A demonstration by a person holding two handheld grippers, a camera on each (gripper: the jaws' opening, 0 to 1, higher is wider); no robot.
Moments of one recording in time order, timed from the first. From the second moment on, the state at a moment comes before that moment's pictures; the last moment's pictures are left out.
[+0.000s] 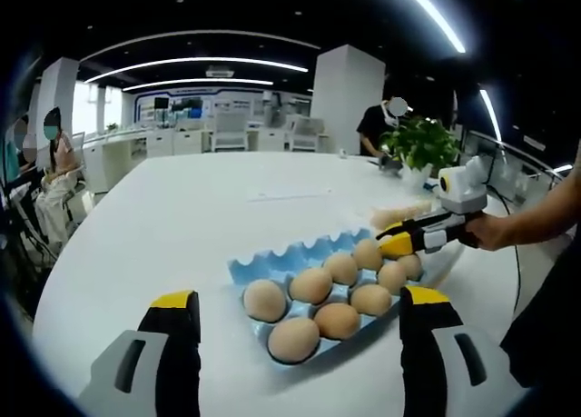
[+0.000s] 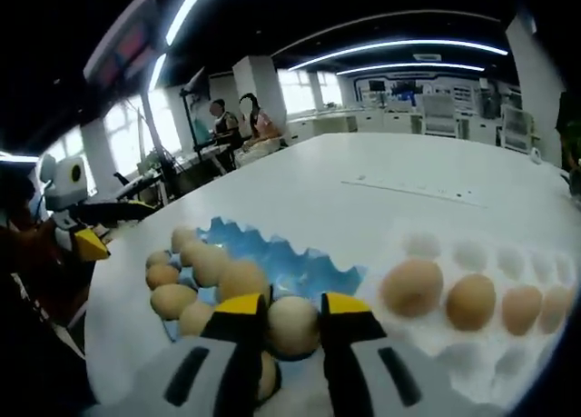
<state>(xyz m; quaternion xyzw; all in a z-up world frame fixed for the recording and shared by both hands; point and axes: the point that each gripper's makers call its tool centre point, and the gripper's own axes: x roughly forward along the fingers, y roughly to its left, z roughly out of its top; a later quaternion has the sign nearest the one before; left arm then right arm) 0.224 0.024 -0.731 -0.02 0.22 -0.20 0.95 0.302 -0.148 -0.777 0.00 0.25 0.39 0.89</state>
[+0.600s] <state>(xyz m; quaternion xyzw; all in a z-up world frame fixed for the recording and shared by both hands) 0.225 0.025 -0.731 -0.03 0.22 -0.20 0.95 0.349 -0.207 -0.736 0.01 0.17 0.28 0.95</state>
